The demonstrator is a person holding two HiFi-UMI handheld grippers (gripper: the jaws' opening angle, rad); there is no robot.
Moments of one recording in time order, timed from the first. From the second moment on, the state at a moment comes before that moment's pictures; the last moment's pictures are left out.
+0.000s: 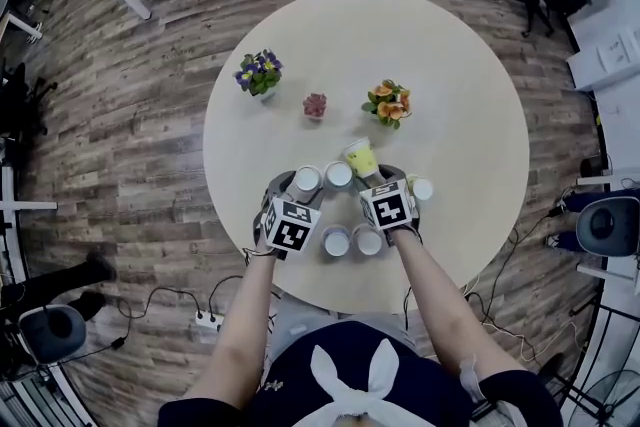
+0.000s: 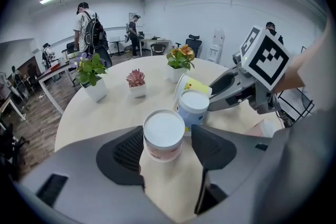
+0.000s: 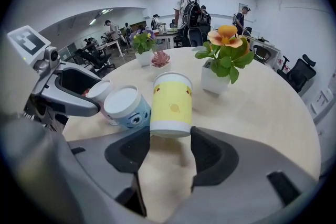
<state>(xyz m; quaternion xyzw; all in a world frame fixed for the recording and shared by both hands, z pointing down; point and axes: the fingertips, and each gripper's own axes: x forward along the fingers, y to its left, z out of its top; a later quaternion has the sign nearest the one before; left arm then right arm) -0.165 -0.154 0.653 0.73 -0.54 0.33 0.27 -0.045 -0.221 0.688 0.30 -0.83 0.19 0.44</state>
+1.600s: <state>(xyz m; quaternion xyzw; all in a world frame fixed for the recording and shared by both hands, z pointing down) -0.180 -0.087 0.560 0.72 -0.61 0.24 0.22 0.042 -0.160 0.571 0.38 -0.85 0.18 0.31</state>
